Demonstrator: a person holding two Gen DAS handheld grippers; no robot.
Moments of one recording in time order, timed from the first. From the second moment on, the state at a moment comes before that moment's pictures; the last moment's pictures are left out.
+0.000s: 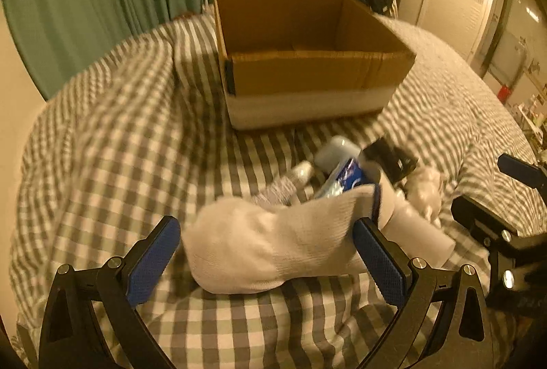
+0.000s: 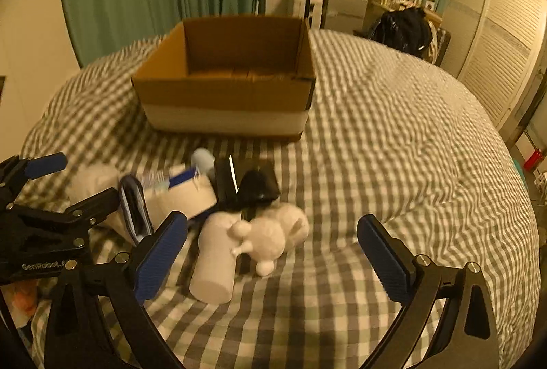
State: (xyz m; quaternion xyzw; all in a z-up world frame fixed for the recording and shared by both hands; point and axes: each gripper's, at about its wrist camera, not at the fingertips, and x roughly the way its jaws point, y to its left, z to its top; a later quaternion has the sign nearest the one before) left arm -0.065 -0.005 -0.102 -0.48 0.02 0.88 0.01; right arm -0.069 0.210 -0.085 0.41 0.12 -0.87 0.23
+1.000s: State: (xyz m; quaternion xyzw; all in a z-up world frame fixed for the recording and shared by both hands) left arm -0.070 -0.022 -0.119 -0.51 -0.03 0.86 0.11; right arm -0.057 0.169 -0.126 0.49 0.21 -0.80 0.28
